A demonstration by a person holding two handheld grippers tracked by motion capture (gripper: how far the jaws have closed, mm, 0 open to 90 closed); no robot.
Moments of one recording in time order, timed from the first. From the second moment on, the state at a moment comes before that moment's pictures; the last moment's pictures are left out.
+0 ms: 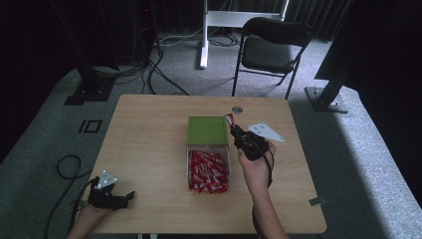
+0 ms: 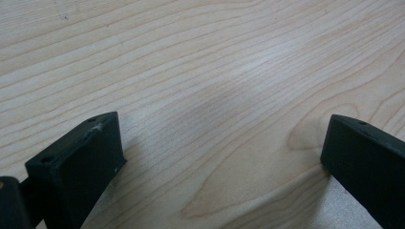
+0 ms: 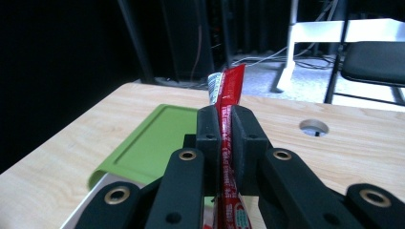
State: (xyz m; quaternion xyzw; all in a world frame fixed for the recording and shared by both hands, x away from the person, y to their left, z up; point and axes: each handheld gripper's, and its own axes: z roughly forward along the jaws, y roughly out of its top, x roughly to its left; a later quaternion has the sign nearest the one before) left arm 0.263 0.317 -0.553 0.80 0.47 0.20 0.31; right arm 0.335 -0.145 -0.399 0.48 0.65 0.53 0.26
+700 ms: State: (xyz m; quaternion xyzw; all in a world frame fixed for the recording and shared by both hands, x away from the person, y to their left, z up) left arm 0.263 0.317 -0.553 0.80 0.47 0.20 0.31; right arm 0.355 -0.161 -0.466 0.56 0.61 0.50 0.26
